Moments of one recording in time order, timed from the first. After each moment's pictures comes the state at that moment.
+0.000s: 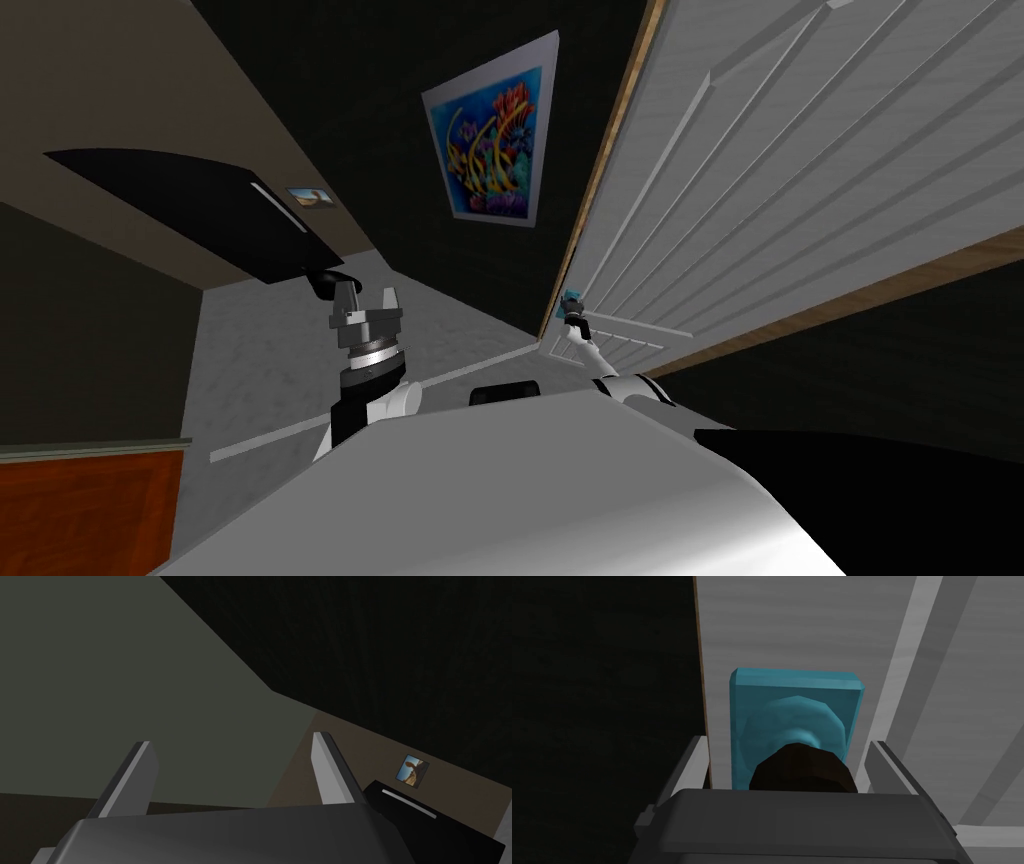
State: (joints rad) arm -0.30 -0.29 -0.08 -0.81 -0.82 -0.50 -1.07
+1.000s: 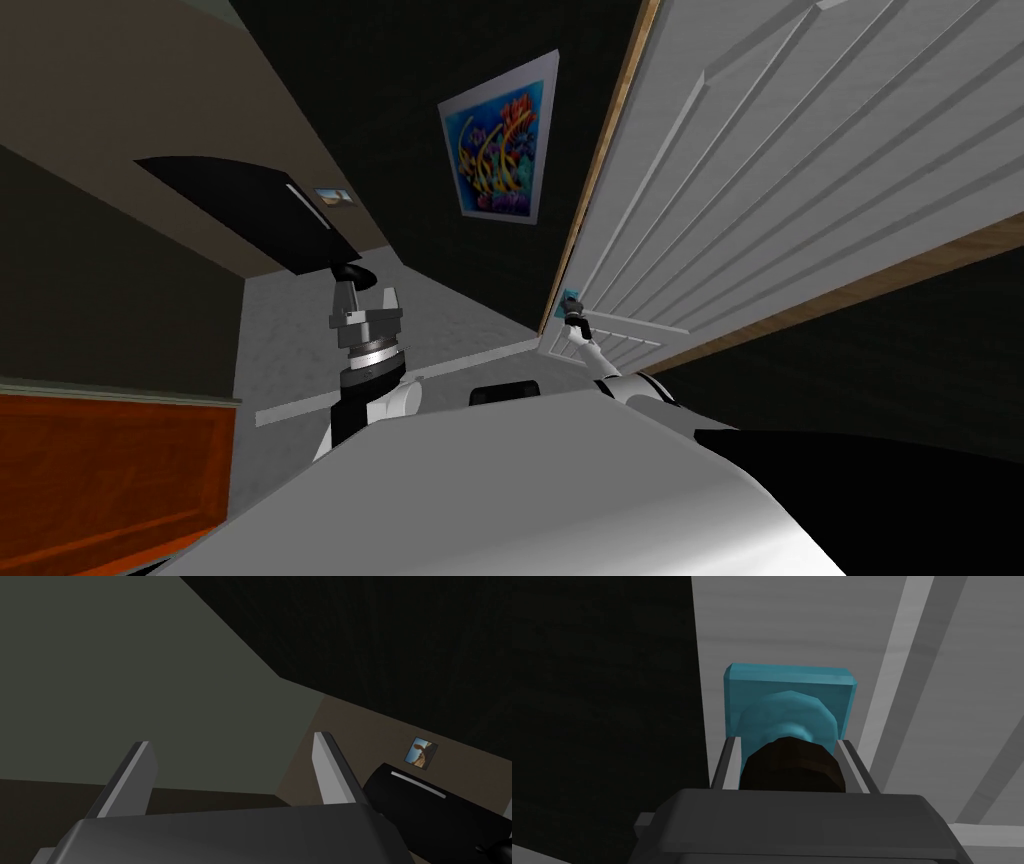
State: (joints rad) arm -0.29 -0.32 -0.03 -0.81 -0.82 -0.49 -1.12
